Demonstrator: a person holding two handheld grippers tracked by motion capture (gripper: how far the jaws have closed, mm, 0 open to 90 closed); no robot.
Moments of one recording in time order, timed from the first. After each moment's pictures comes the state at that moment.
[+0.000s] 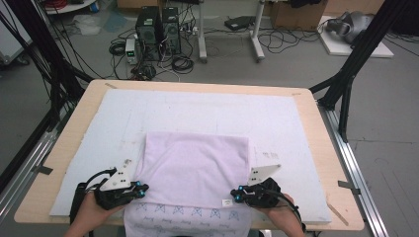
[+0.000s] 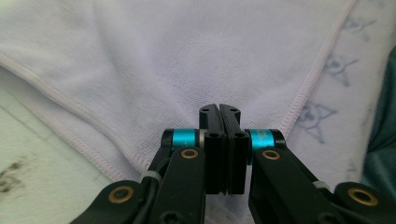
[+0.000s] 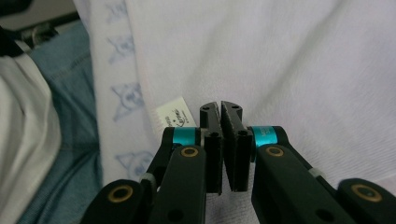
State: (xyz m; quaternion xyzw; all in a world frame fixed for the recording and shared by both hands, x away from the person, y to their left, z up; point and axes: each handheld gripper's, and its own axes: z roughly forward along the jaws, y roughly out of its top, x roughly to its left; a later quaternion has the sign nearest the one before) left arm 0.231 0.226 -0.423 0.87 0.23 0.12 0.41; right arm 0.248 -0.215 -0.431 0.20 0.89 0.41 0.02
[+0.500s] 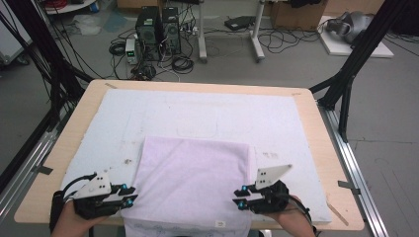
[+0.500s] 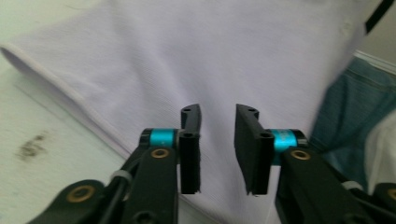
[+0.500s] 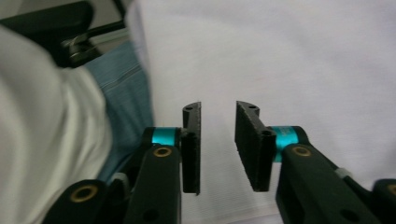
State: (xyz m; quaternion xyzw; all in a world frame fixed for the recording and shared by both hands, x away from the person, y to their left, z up) left arm 0.214 0.247 -0.401 0.86 0.25 0.12 0.43; right arm 0.235 -0.223 -0.398 0.17 0.88 0.44 0.00
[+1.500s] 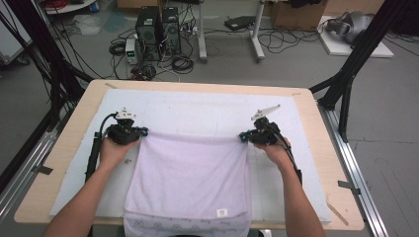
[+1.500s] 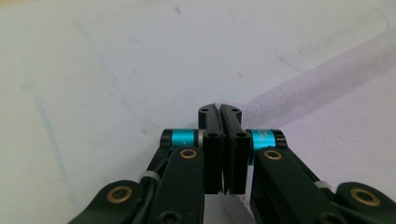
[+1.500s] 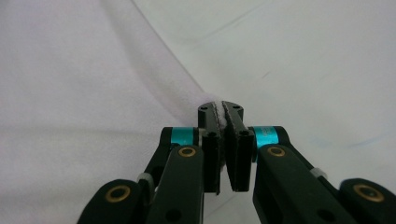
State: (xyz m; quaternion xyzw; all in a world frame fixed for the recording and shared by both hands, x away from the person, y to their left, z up) left arm 0.406 0.237 -0.413 0.79 0.43 0.19 0.40; right arm 0.424 -0.239 -0.411 0.30 0.87 0.37 0.07
